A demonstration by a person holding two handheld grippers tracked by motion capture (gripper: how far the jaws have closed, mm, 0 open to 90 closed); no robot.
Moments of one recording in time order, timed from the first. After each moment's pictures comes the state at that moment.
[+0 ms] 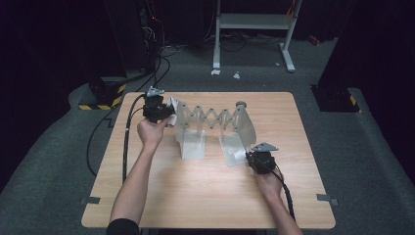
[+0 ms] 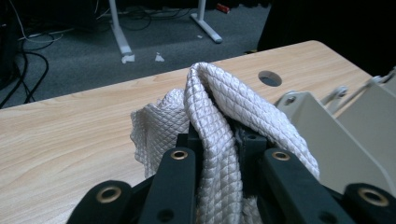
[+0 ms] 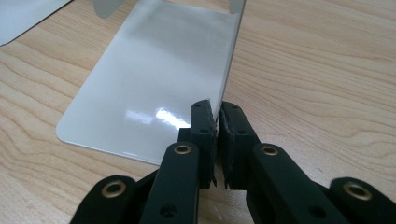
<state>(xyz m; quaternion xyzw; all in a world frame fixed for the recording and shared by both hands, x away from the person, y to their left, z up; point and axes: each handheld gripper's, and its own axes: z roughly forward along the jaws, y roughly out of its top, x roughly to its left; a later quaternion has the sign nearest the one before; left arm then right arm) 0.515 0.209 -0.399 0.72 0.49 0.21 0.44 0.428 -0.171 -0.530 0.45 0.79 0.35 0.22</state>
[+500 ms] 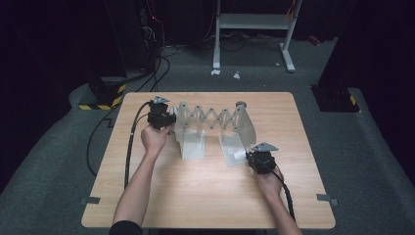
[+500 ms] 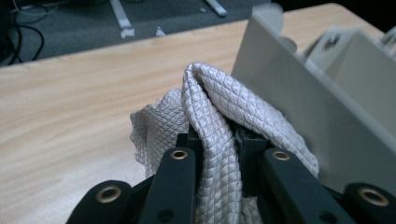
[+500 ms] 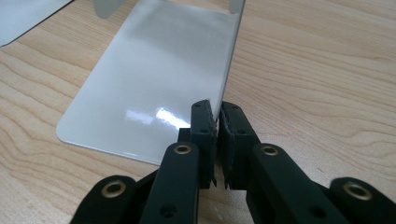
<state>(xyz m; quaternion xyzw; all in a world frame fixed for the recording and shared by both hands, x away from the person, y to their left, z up) 0.515 0.205 -0.435 0.74 0.49 0.19 0.41 0.428 -0.171 -0.530 0.45 0.79 0.35 0.22</state>
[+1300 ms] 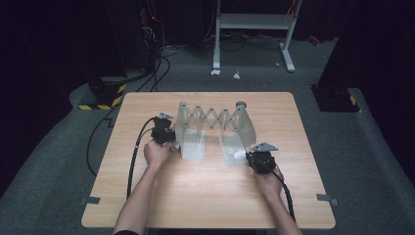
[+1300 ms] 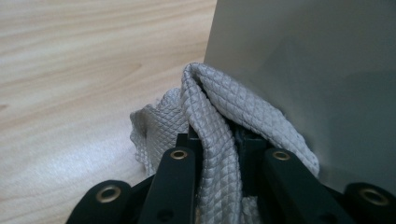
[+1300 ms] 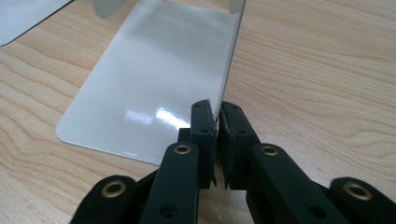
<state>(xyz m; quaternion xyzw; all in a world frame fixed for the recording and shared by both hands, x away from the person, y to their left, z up) 0.502 0.202 -0.494 0.76 0.51 0.16 0.36 0.428 -0.171 -0.530 0.45 0.79 0.35 0.22</state>
